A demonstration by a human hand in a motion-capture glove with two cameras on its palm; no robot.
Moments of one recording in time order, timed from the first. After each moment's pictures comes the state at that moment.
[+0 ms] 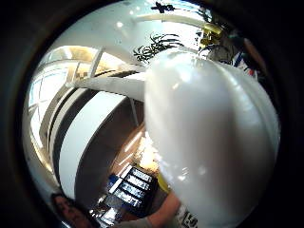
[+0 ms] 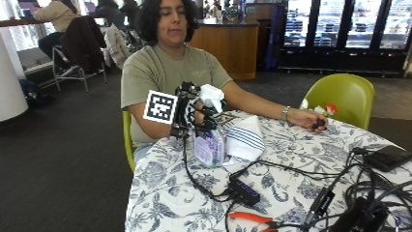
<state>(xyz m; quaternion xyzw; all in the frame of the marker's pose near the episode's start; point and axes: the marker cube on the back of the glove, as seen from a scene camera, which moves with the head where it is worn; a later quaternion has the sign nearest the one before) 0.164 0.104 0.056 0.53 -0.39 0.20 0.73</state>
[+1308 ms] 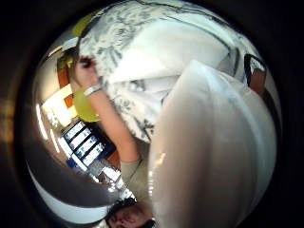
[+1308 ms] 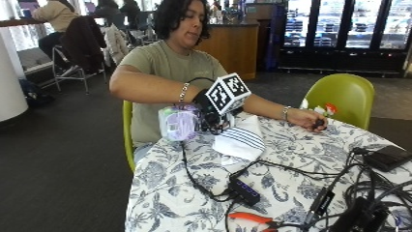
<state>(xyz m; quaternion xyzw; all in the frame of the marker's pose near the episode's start) 0.093 0.055 0.067 -0.17 -0.02 0.23 0.96</state>
